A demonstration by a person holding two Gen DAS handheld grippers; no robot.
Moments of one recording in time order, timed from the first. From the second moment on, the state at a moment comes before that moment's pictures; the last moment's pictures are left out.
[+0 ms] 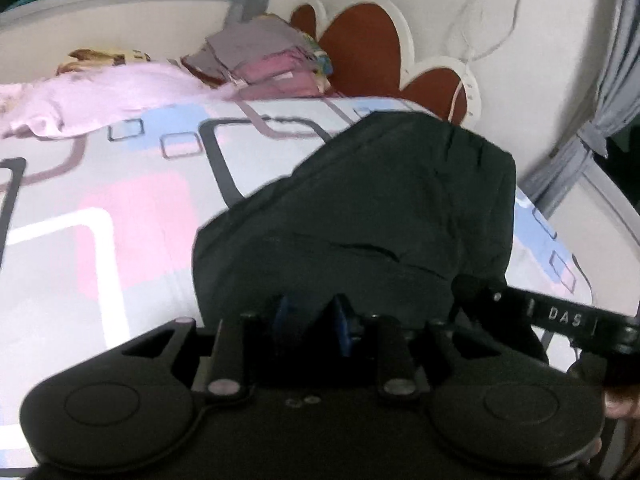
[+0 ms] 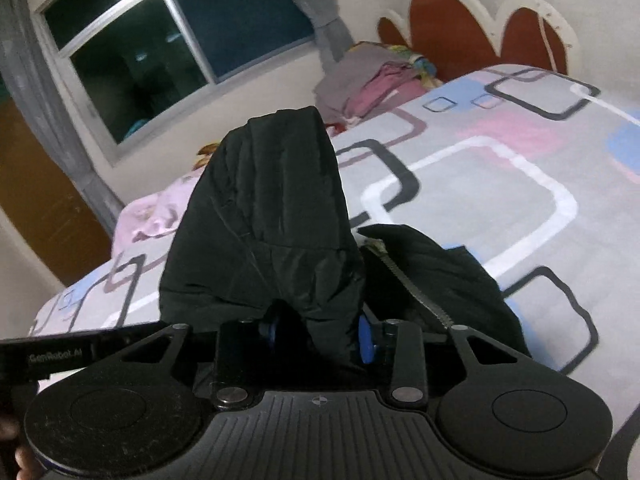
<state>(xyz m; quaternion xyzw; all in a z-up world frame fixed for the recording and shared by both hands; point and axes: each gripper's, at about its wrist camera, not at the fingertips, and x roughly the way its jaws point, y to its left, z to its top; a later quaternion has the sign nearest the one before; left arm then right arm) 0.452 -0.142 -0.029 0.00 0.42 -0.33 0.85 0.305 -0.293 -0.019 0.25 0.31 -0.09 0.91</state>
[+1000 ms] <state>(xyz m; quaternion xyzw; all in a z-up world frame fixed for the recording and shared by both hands) 0.467 -0.257 -0.063 0.10 0.44 -0.34 0.83 0.343 -0.330 0.000 0.20 0.31 -0.02 0.93</state>
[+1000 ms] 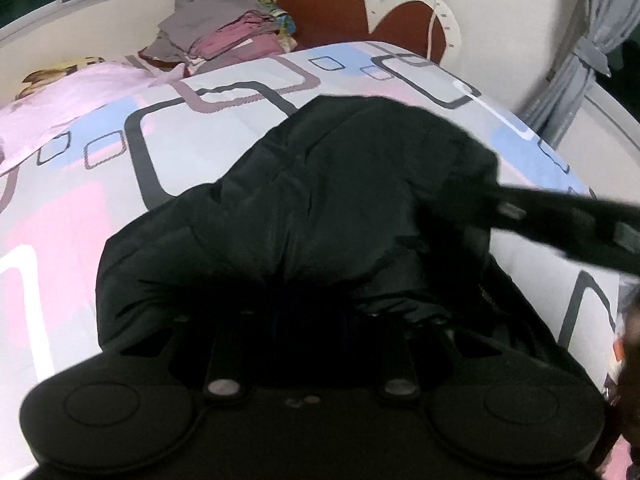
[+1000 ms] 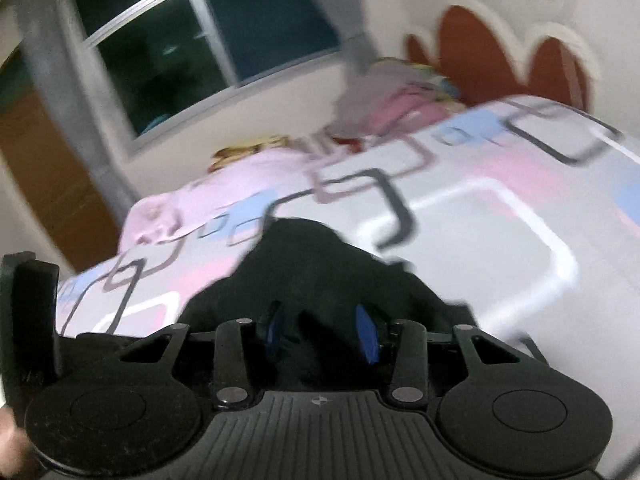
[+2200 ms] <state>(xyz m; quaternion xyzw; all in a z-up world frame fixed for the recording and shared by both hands) 0.390 -0.200 -0.002 0.02 0.41 -0.29 0.86 0.298 -0.341 0.017 0.14 0.41 0.08 0.90</state>
